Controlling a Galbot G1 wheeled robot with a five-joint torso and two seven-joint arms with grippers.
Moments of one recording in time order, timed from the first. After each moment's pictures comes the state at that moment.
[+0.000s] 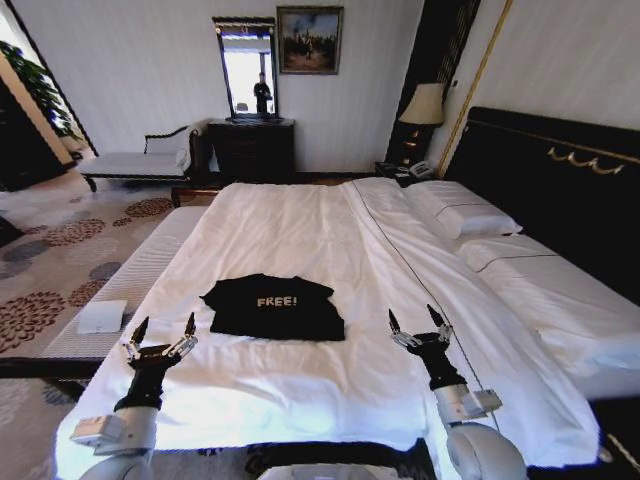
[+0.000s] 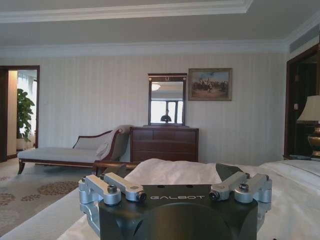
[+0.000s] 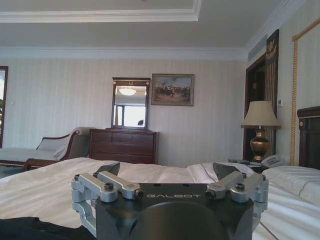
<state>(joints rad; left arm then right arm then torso) 1.88 -1.46 -0.86 -2.38 -0.34 -0.07 0.03 -1.74 1.36 0.69 2.22 0.24 0.16 -0.11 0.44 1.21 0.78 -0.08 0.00</state>
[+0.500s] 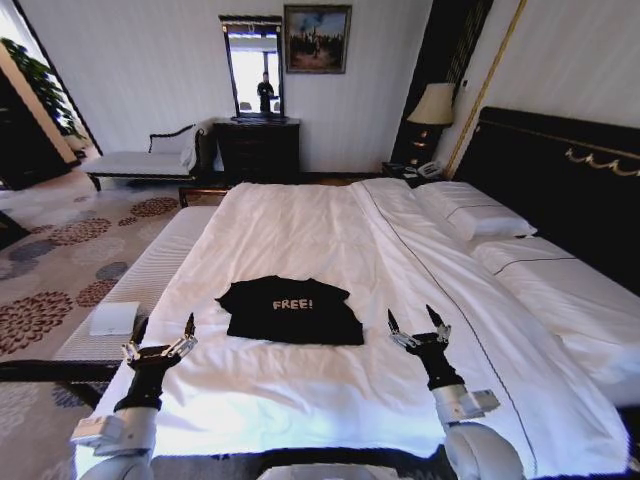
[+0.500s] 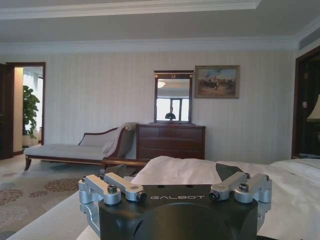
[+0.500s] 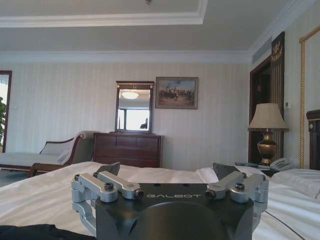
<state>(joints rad) 1.87 -1.45 -0.86 -2.35 -0.34 -0.07 0.02 -1.73 1.37 0.67 2.19 0.24 0.20 -0.11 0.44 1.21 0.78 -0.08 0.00</state>
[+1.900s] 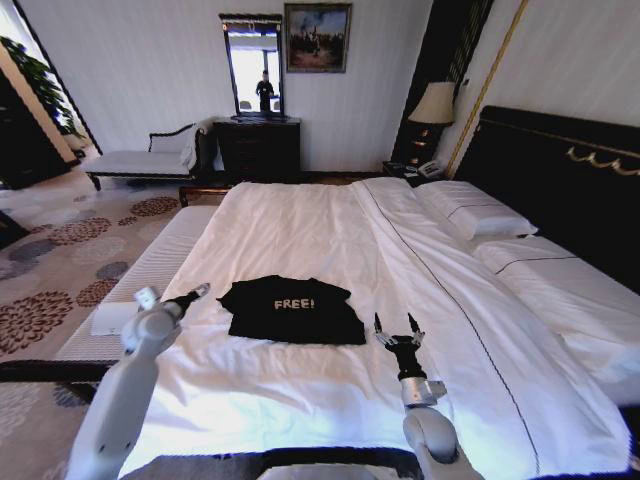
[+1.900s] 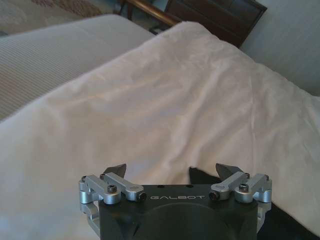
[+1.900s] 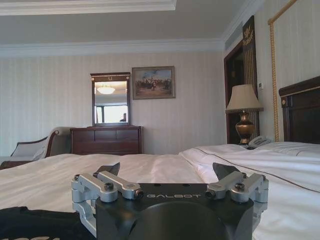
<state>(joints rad) 0.81 -1.11 -0.52 -1.54 -1.13 0.65 -0.51 -1.53 1.38 0.52 1.83 0.20 0.36 0.04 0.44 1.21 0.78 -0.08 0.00</state>
